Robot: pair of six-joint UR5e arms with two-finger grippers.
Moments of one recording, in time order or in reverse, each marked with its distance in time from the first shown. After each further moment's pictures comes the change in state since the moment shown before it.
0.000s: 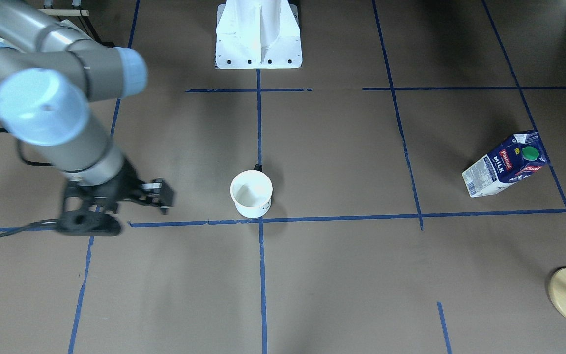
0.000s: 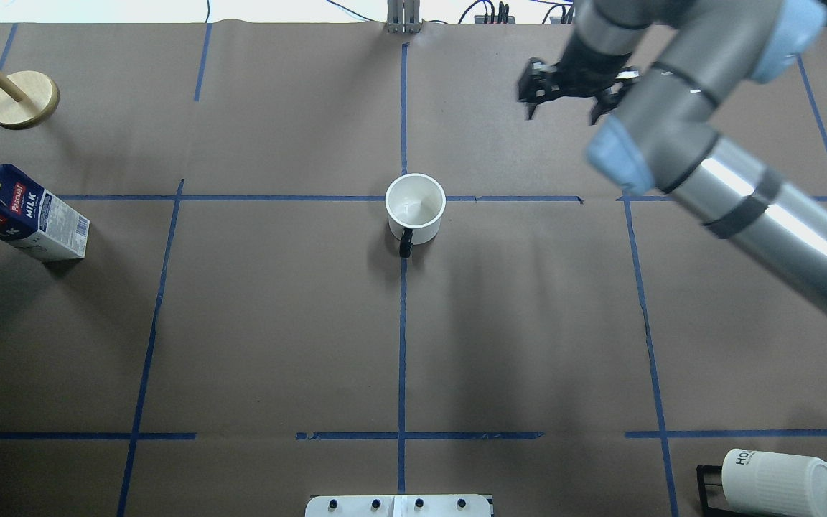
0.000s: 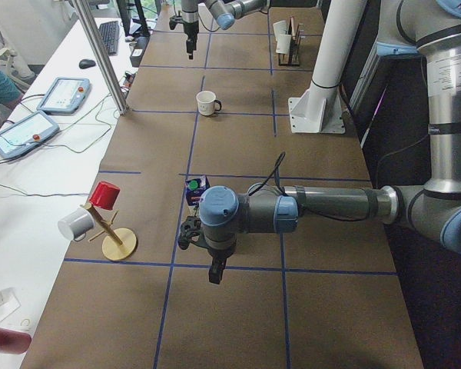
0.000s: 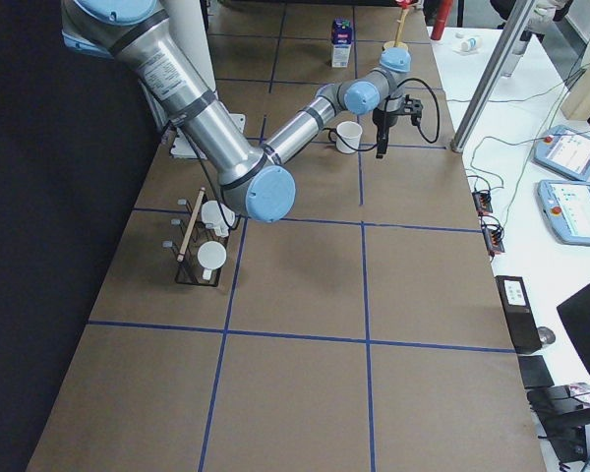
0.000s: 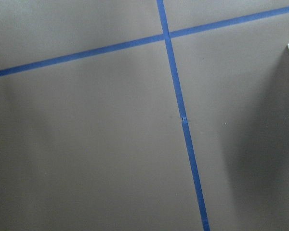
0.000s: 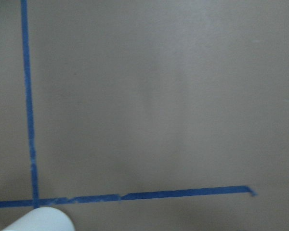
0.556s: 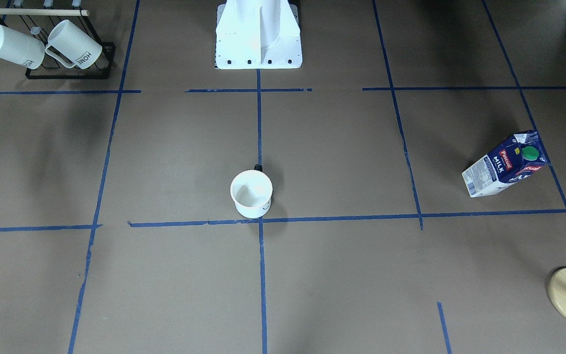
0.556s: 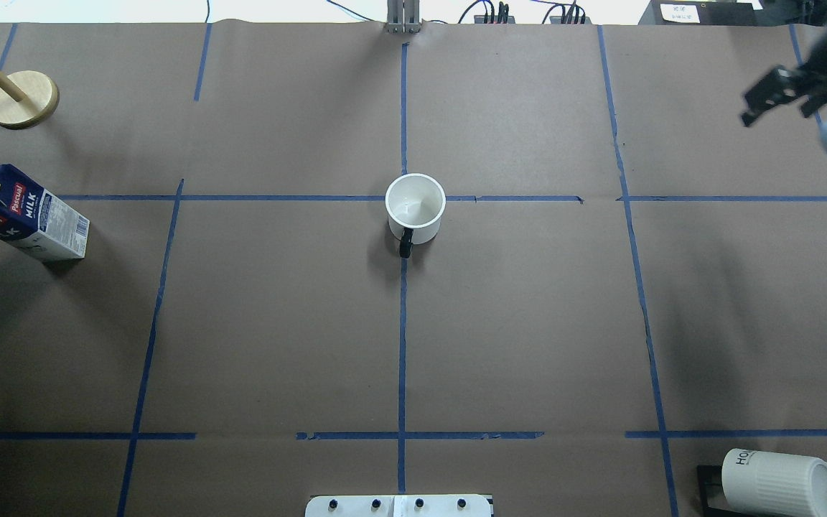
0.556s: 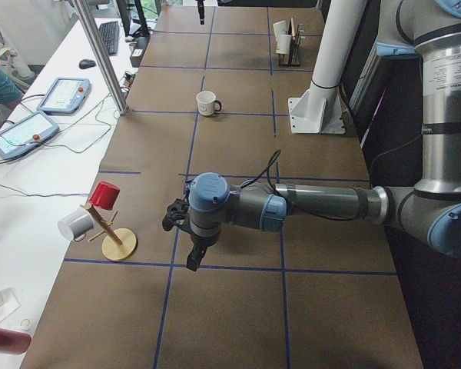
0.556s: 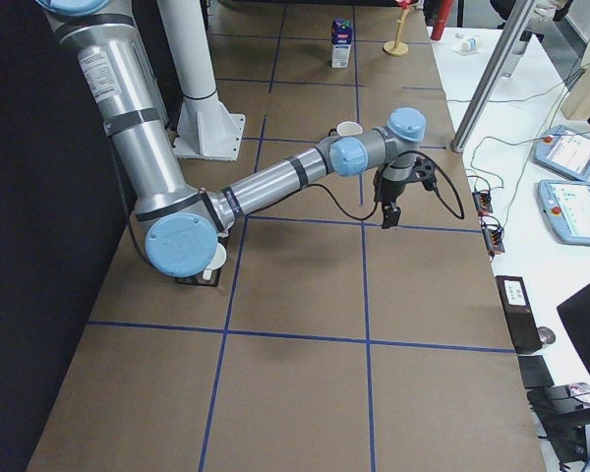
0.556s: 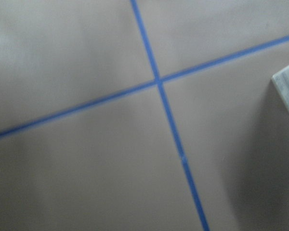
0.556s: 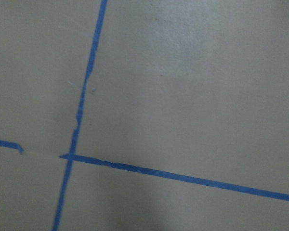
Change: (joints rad) left arm 0.014 -0.080 0.040 -0.144 -0.040 -0.007; right arm 0.299 -0.384 0.111 -0.020 0.121 -0.638
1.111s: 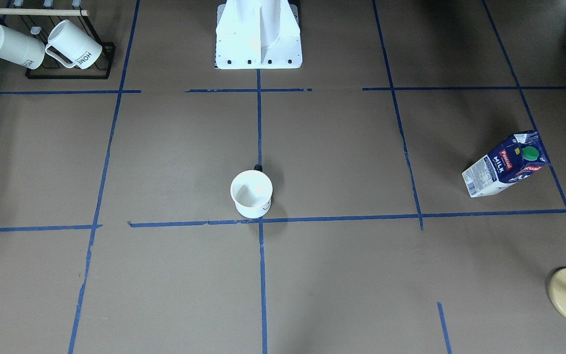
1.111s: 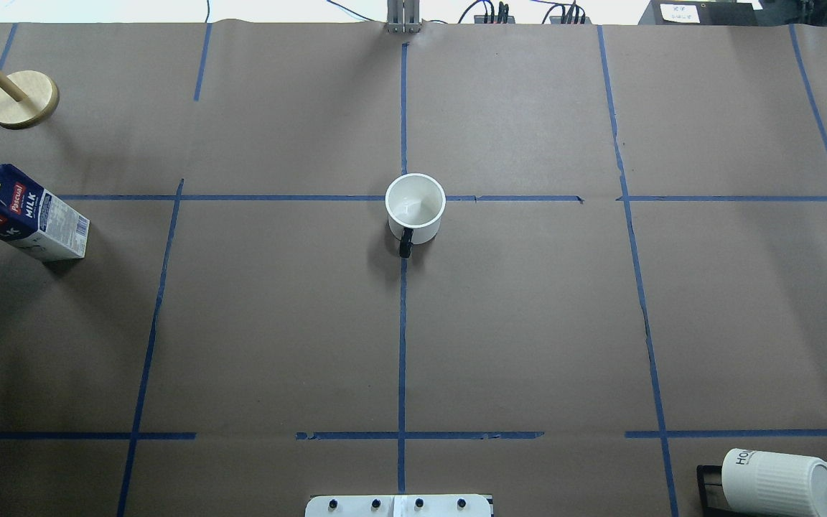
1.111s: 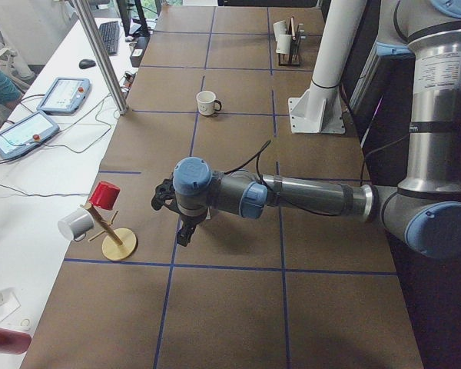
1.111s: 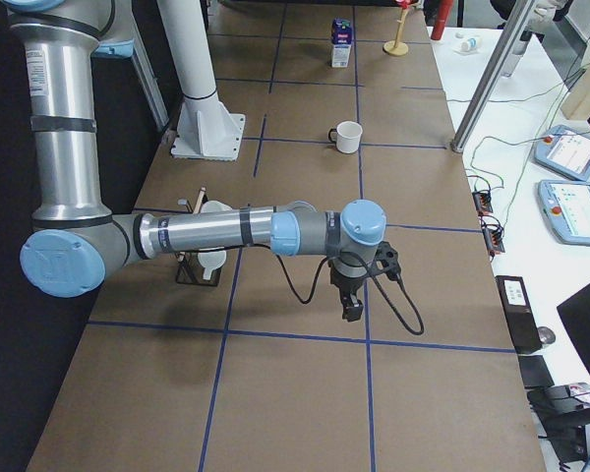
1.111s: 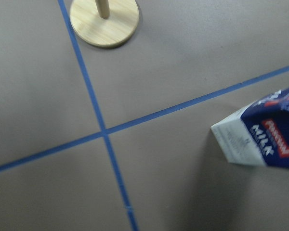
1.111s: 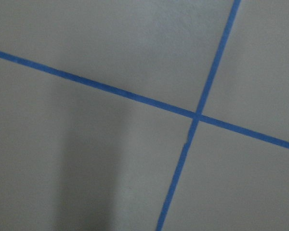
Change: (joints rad) left arm 0.088 -0.057 -0.004 0.002 -0.080 -0.232; right arm 0.234 -0.289 0.011 0.007 0.018 -0.441
